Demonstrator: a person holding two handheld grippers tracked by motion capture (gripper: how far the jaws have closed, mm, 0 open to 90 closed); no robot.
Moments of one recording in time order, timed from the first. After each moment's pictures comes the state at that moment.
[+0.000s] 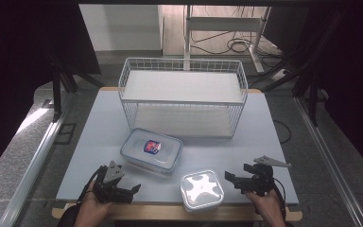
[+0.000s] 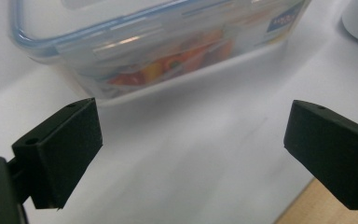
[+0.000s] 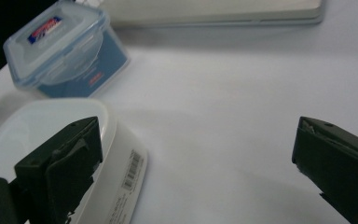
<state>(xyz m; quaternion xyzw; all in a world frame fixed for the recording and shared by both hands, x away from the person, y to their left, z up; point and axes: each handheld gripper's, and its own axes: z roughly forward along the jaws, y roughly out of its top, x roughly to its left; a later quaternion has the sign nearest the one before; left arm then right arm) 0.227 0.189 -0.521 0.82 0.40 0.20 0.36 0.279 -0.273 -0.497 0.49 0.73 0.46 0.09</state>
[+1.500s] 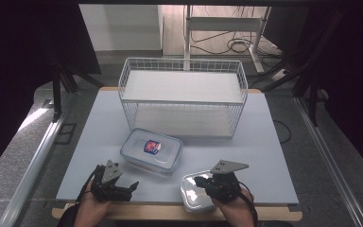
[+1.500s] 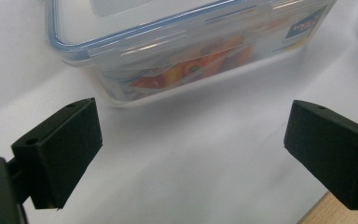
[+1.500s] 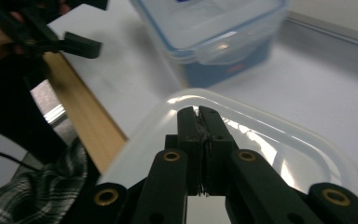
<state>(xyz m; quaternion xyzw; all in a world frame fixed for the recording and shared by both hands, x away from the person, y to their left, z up) 0.226 0.193 -0.519 0.81 0.41 0.22 0.36 0.244 -0.167 -0.463 0.33 0.84 0.43 0.06</state>
